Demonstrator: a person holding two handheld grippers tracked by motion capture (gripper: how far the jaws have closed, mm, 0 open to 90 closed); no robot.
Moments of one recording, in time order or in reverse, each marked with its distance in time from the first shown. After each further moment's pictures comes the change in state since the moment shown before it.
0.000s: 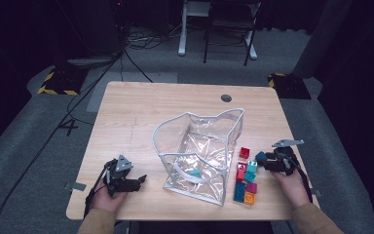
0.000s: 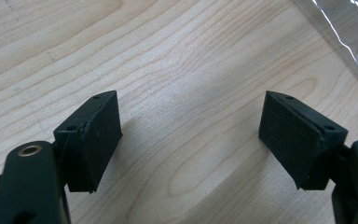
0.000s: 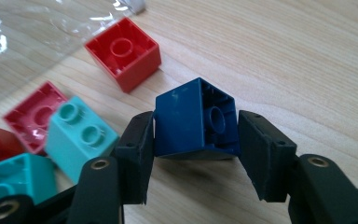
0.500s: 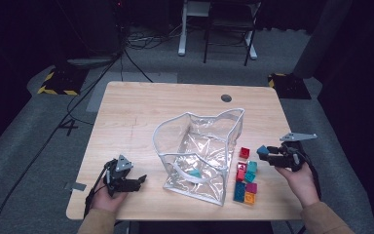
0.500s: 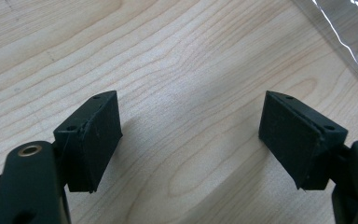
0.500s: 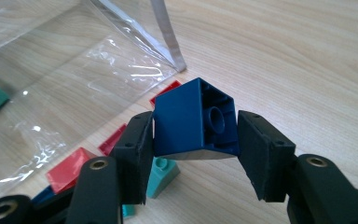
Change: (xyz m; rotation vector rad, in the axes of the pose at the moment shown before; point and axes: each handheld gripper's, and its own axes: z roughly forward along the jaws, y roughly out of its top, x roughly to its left) left arm 0.000 0.000 0.000 0.000 0.000 0.000; right arm 0.010 0.026 -0.045 -0.090 0.095 0.012
